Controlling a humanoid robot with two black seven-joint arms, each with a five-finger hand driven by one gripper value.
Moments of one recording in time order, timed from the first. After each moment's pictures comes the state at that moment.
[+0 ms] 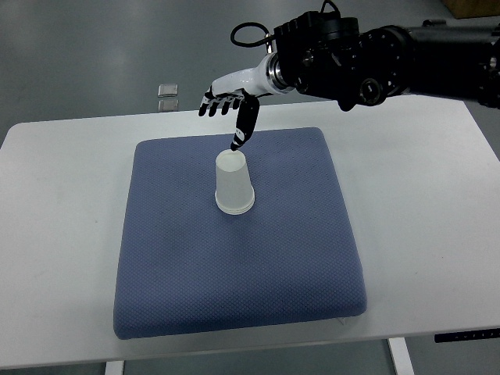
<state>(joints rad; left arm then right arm) -0.01 0.00 -0.04 -0.32 0.08 -0.08 0.08 1.78 -0.06 -0.61 0.83 -0.38 0.28 0.07</state>
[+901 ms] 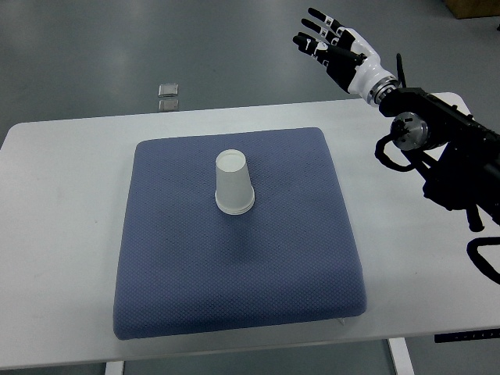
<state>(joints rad) -0.01 0.00 -0.04 -0.32 0.08 -0.08 0.08 0.99 -0.14 0.68 0.52 -0.18 0.26 0.27</state>
